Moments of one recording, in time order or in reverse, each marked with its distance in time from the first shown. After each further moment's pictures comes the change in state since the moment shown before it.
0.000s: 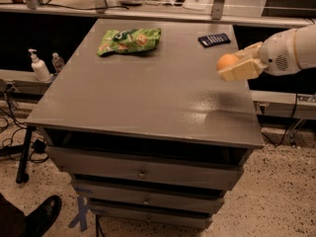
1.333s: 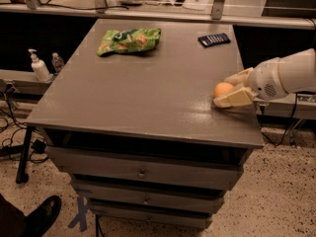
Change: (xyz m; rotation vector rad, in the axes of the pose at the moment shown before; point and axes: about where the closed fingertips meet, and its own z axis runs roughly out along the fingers) arm 0.069 0.018 0.030 -0.062 0.101 -0.043
